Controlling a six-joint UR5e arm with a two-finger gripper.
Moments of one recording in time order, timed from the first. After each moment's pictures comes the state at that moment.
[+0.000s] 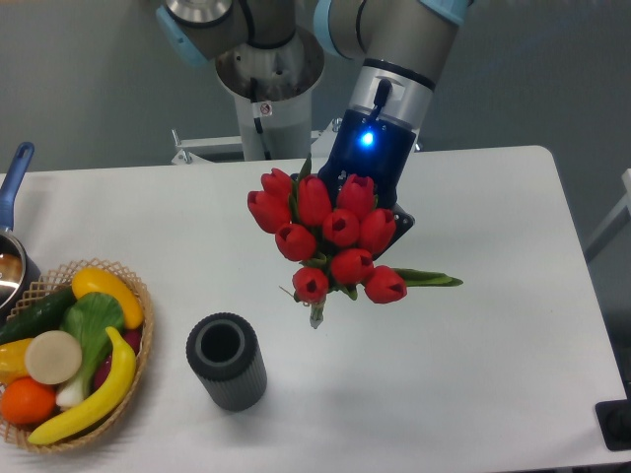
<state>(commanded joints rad) 2.61 -1.71 -1.65 -0.72 0.79 0.80</state>
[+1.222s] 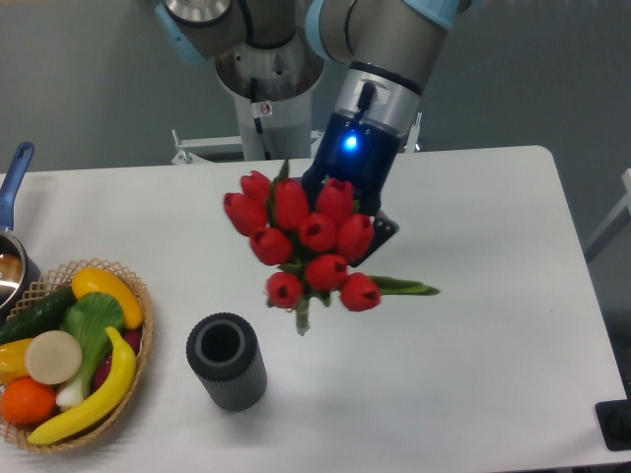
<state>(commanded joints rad) 2.55 -1.74 -1.60 -0.71 0.69 0.79</state>
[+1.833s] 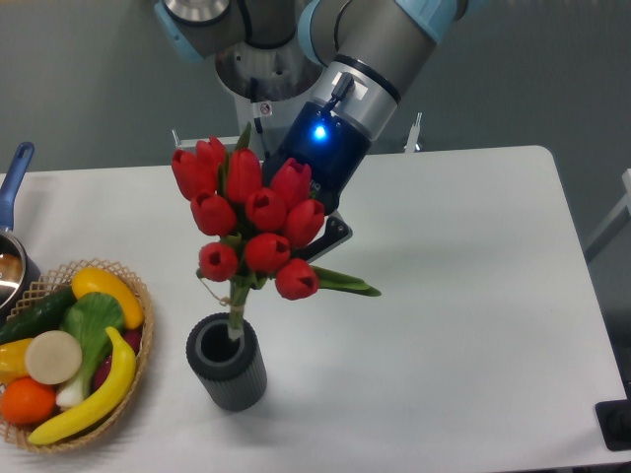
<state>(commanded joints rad) 2.53 -1.76 -1.61 -0.71 0.53 0.80</state>
